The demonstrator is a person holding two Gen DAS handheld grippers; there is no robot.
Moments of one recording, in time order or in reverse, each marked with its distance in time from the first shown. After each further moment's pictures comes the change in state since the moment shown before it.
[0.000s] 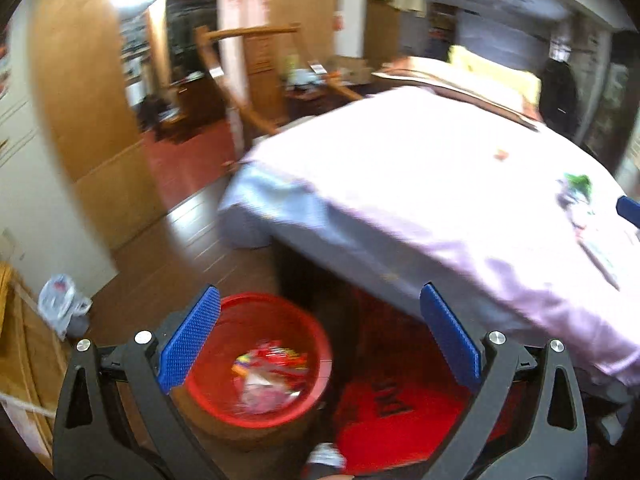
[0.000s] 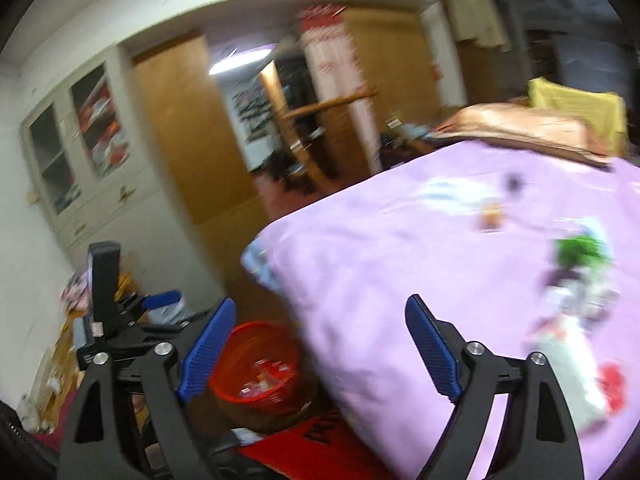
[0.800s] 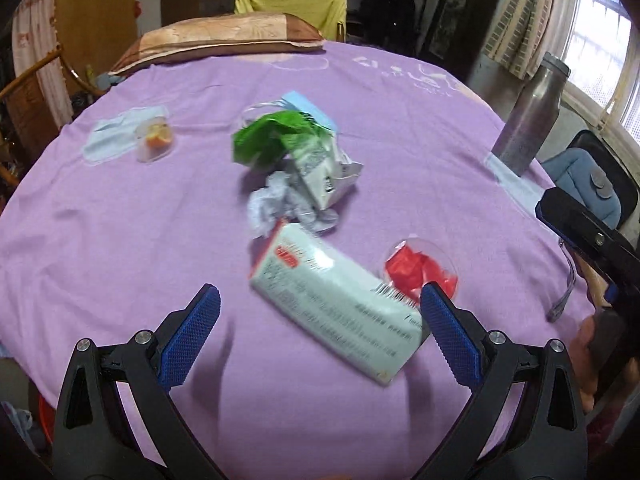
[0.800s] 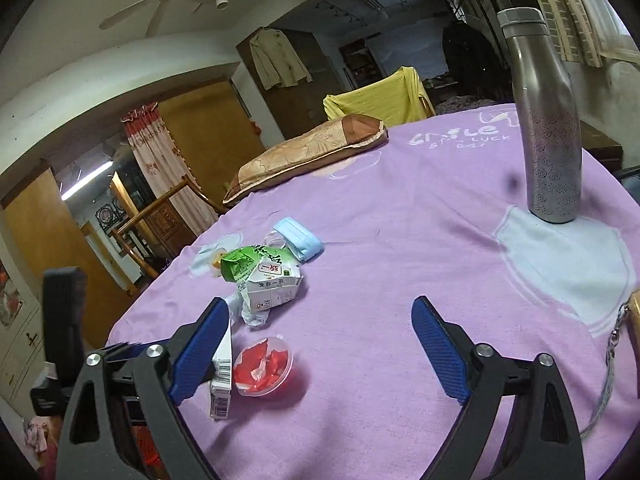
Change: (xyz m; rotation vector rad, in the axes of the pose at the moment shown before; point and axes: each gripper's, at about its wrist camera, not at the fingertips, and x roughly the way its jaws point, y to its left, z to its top) left arm 0.064 -0.316 0.036 0.352 0.175 -0.458; right arm -0.131 -0.221 -0.073 0.410 -0.232 -0.414
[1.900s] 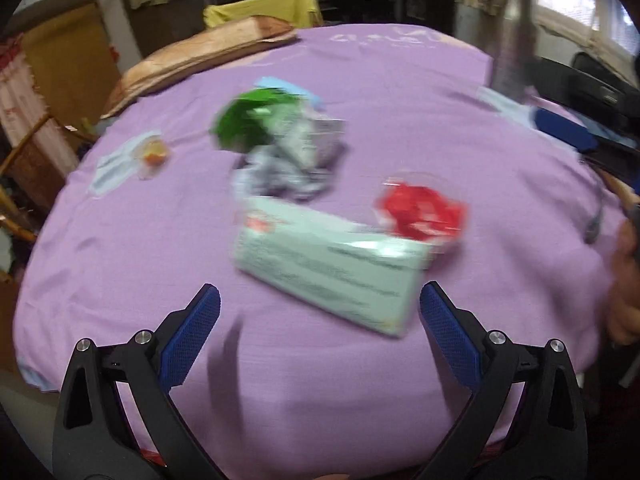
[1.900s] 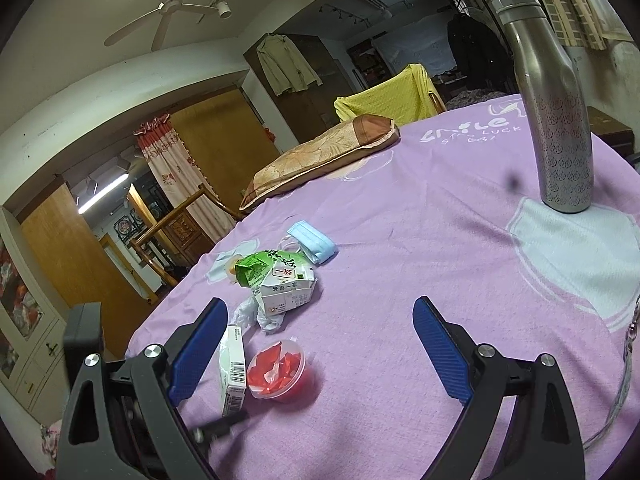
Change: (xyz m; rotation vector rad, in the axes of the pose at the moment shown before) left arm -0.002 -0.011 -0.025 0.210 0.016 0.178; right arm -0.007 -0.003 -0.001 0.047 -0.012 0.078
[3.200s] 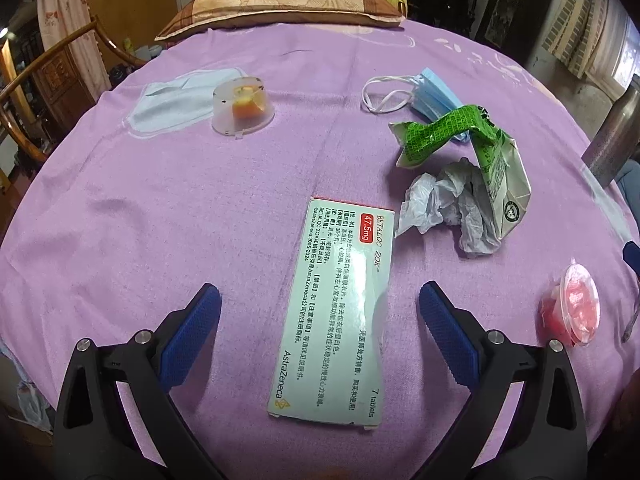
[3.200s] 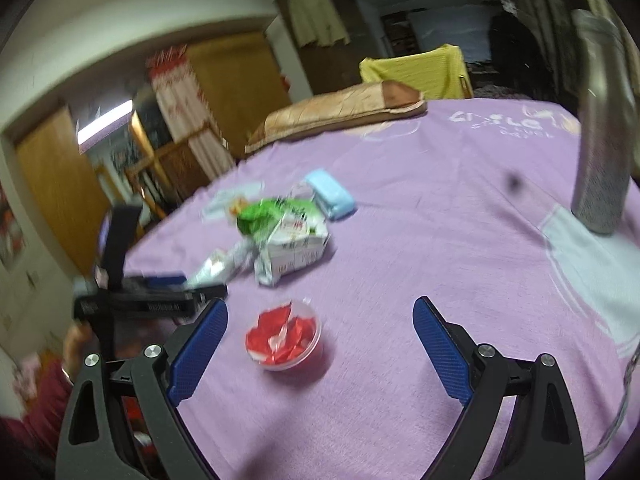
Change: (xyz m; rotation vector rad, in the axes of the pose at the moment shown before) left arm 0.059 0.102 0.018 -0.274 0.095 -0.038; right arm 0.033 0.040 -0.012 -0.235 0.199 -0.066
